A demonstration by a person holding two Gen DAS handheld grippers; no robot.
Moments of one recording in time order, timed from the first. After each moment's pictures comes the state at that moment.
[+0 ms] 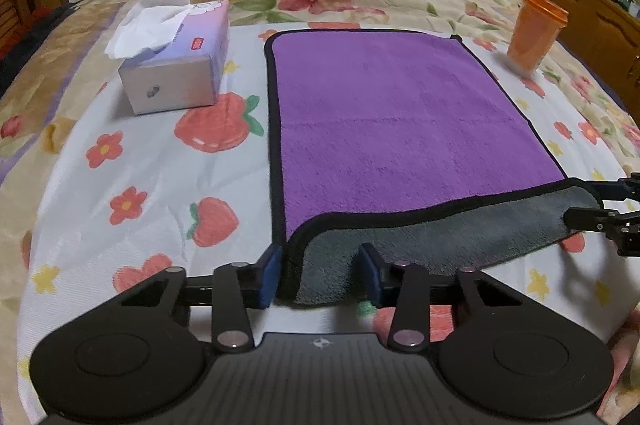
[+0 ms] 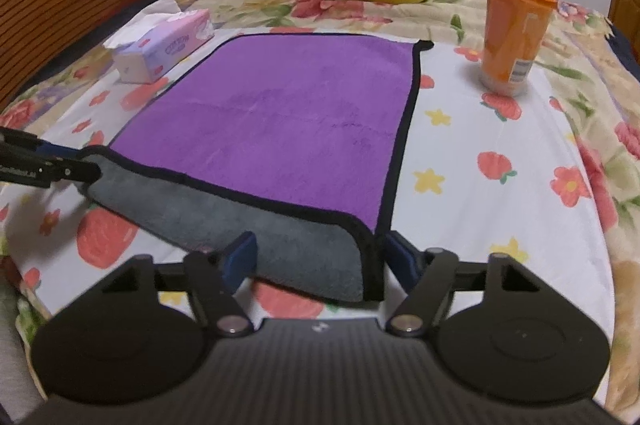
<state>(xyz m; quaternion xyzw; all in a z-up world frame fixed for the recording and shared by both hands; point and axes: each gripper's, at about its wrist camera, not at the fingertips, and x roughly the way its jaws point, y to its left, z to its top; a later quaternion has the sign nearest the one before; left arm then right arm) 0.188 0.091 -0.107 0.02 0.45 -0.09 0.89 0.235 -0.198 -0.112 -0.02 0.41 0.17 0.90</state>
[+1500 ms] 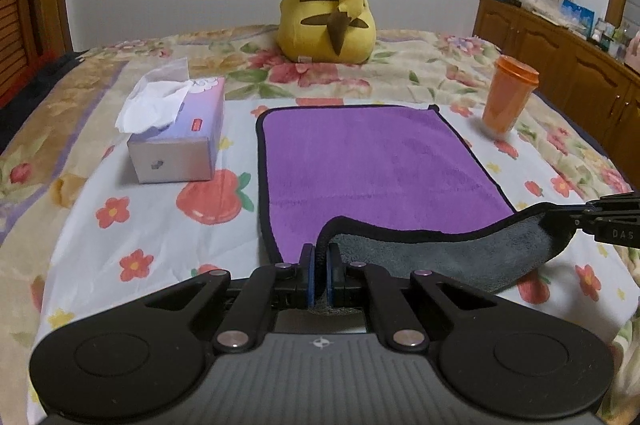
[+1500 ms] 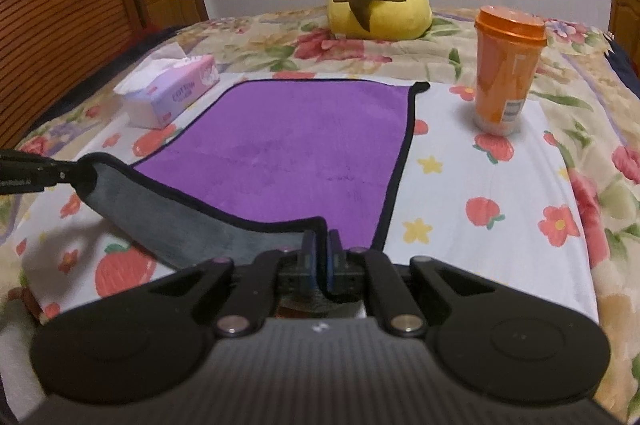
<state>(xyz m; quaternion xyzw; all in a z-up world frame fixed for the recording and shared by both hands) 0.173 0.085 -0.069 0.00 0.35 -0.10 0.93 0.243 -0.213 -0.087 0.01 0.36 0.18 0.91</state>
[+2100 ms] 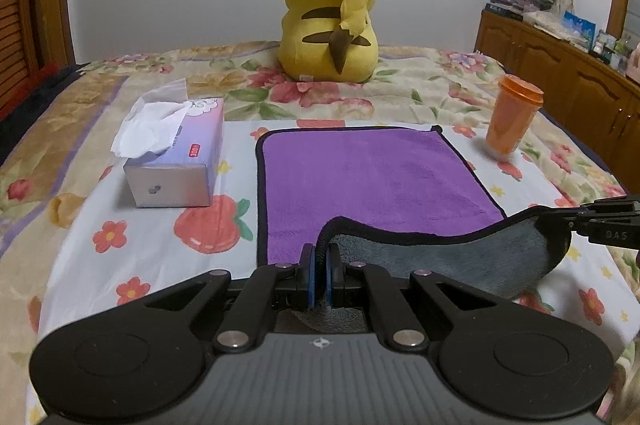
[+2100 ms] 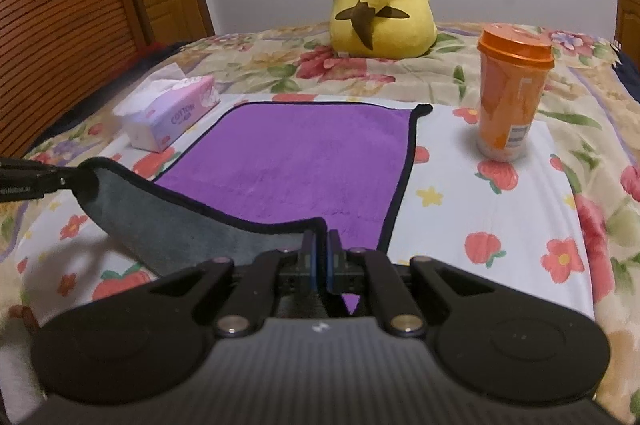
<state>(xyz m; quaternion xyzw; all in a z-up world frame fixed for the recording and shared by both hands) 0.189 0.084 -0.065 0.00 0.33 -0.10 0.94 0.265 -0.217 -0.085 0.01 0.34 0.19 0.92</state>
